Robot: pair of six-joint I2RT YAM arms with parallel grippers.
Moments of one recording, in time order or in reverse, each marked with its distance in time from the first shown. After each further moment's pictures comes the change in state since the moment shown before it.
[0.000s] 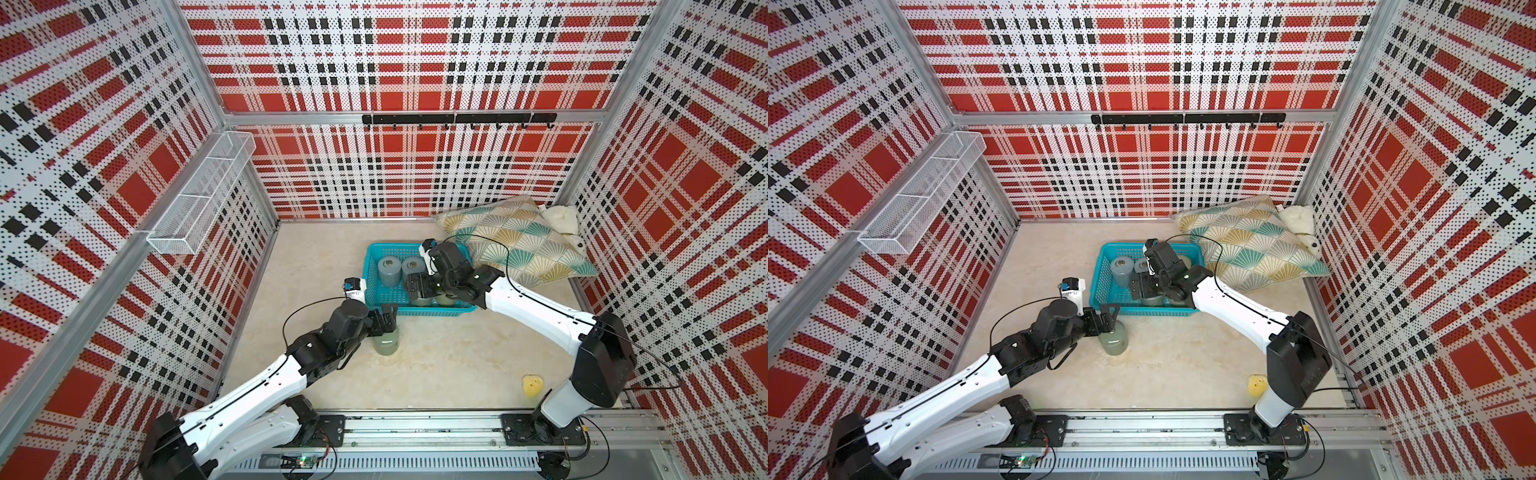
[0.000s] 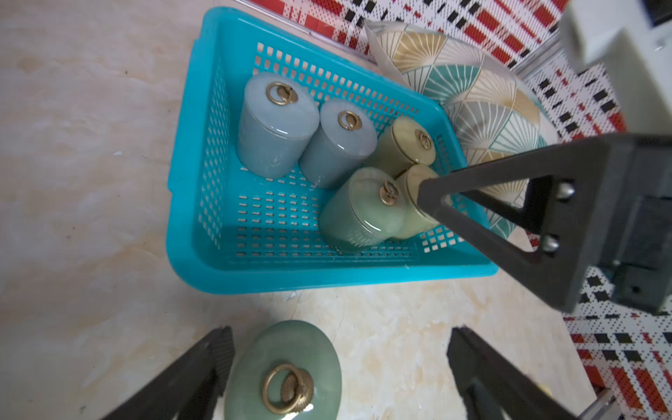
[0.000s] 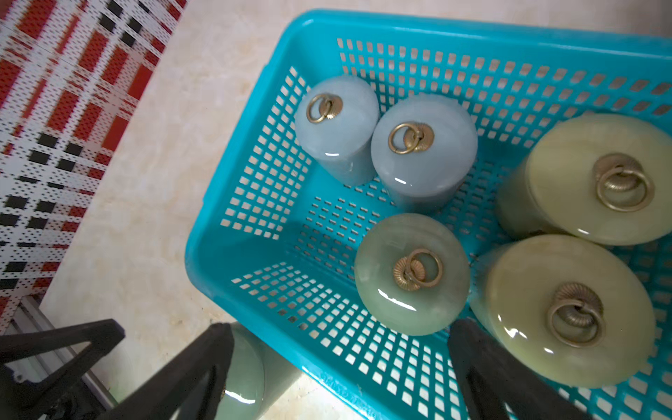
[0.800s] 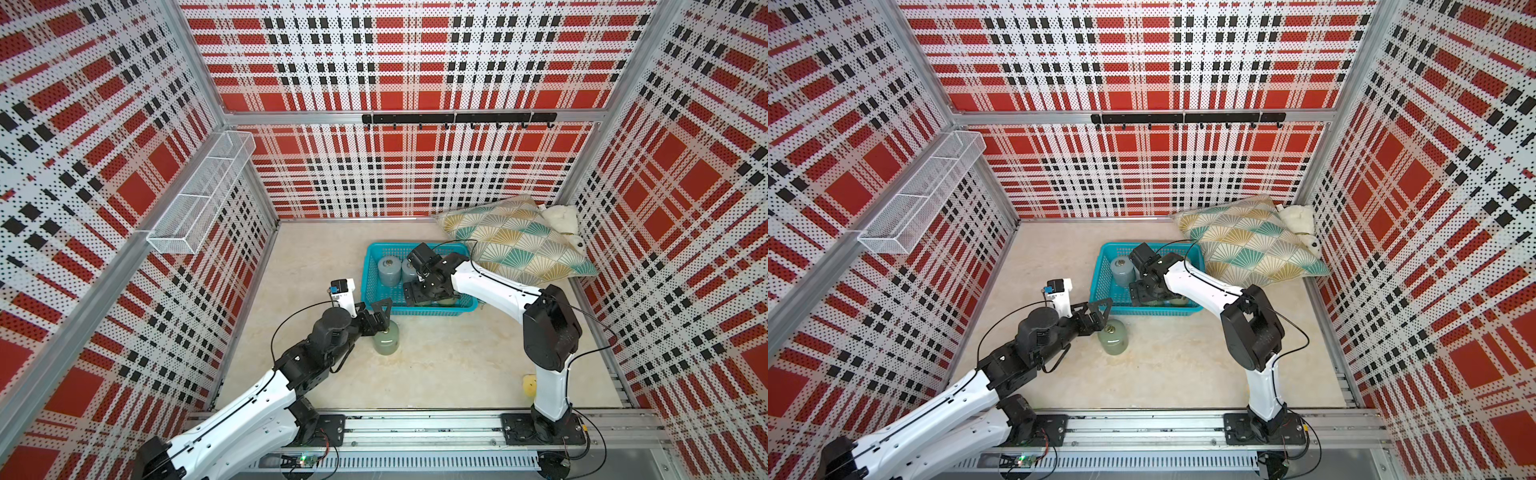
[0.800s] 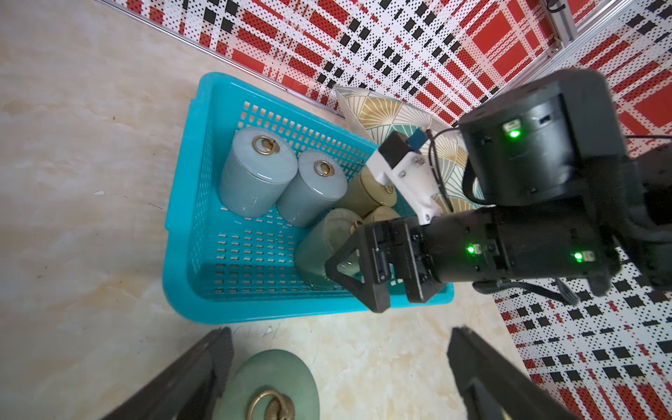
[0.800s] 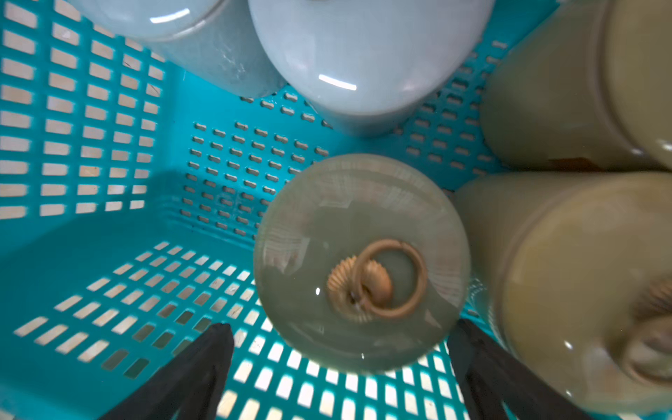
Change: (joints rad) left arm 0.022 -0.112 -0.076 0.138 0.029 0.002; right arm -0.001 0.311 0.248 -0.333 0.065 0.029
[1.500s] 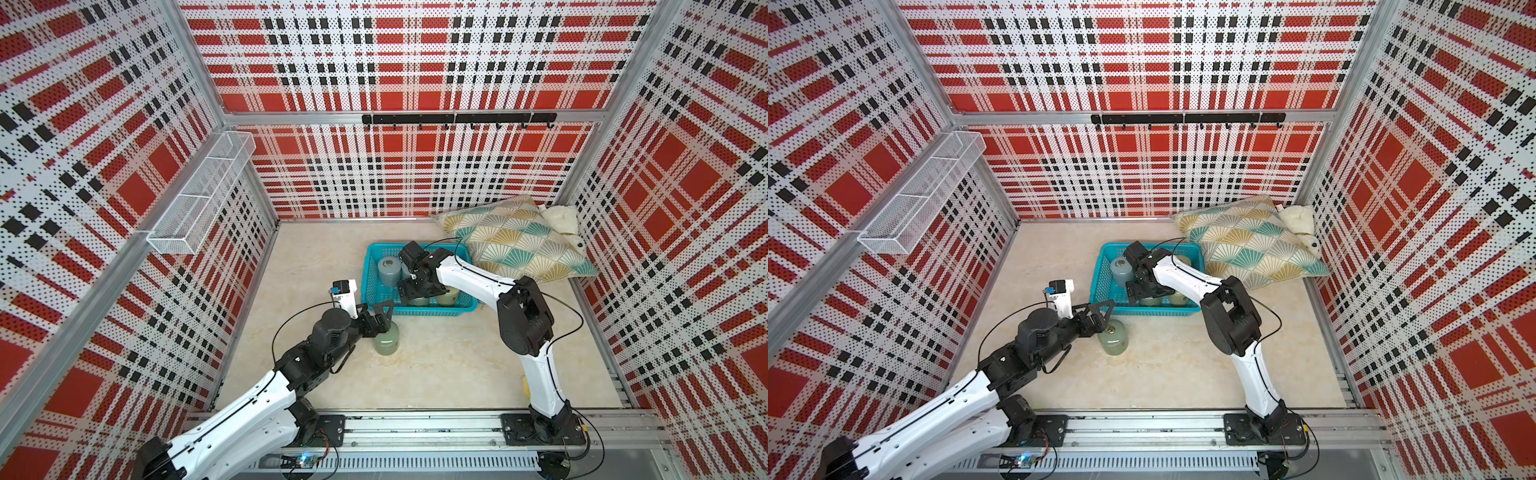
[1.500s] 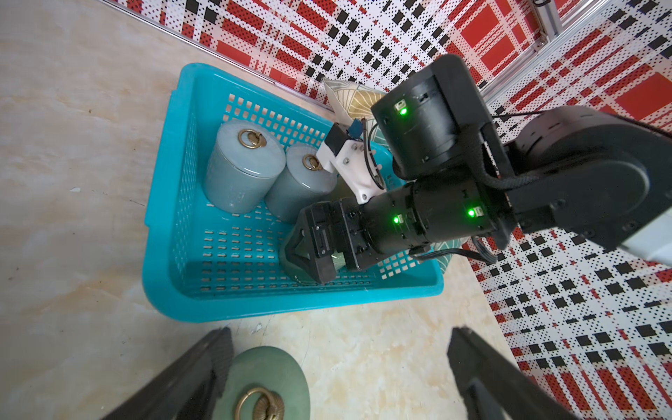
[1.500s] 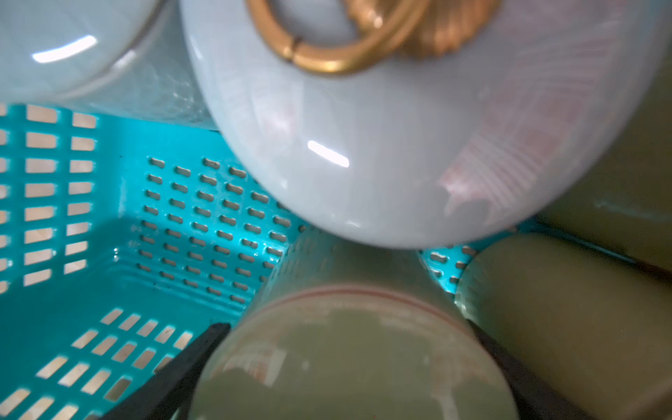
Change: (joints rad) left arm -0.005 -0.002 -0.009 0.016 0.031 0.001; right arm -0.022 0.187 0.173 -0.052 0.008 -0.033
